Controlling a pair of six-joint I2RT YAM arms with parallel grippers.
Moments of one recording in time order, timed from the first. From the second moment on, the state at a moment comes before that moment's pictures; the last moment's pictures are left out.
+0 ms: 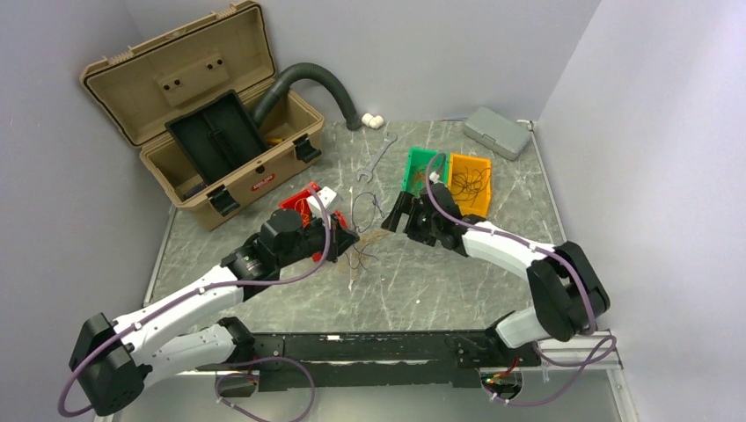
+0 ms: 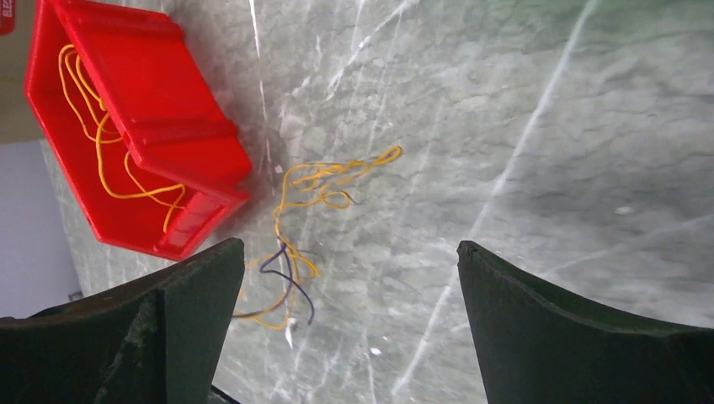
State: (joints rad) left arm -0.79 0.97 0.66 0.04 0.16 -0.32; right arm 0.54 1.43 0.77 -0.07 -0.09 0.79
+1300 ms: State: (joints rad) left arm -0.79 0.65 1.07 -0.34 -0.03 -0.24; right arm 0.67 1.64 0.91 -0.10 0.21 1.11
